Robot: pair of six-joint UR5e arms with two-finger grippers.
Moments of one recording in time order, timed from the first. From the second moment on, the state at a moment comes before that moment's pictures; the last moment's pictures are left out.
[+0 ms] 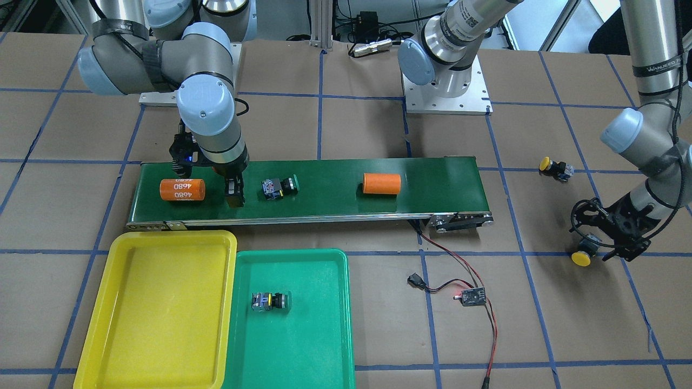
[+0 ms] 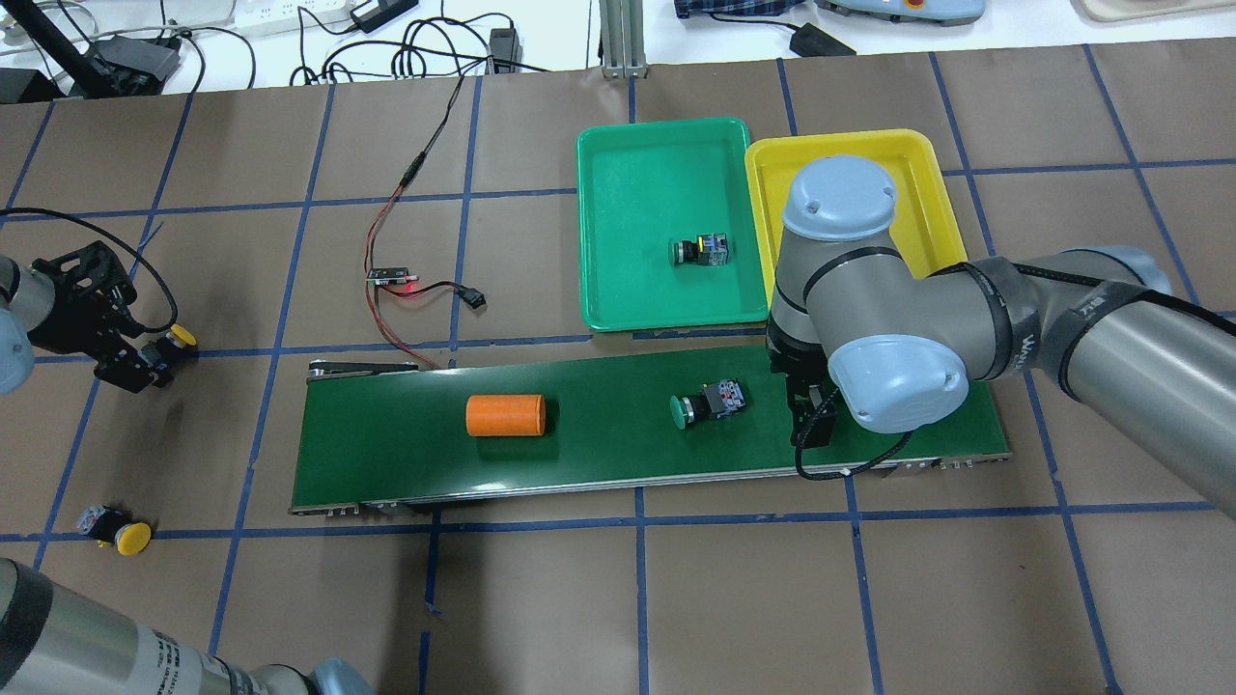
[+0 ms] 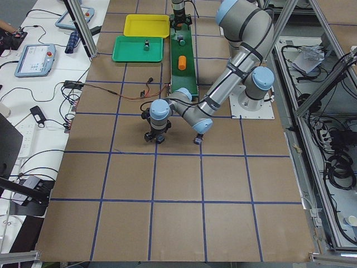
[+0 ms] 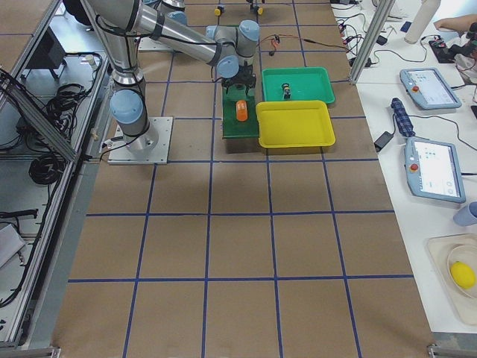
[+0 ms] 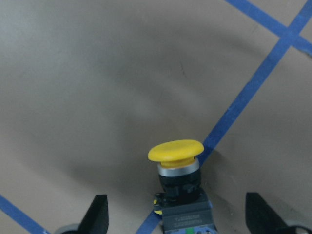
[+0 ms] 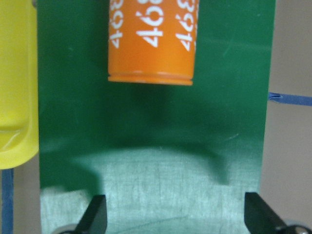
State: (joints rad) left arm -0.83 -2.03 -1.87 -0.84 1.44 1.63; right arm 1.73 -1.40 2.01 -2.02 -1.58 1.64
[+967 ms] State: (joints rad) left arm -0.88 -1.88 -1.91 -0.98 1.47 1.72; right arm 1.73 -1.40 2.01 -2.02 -1.58 1.63
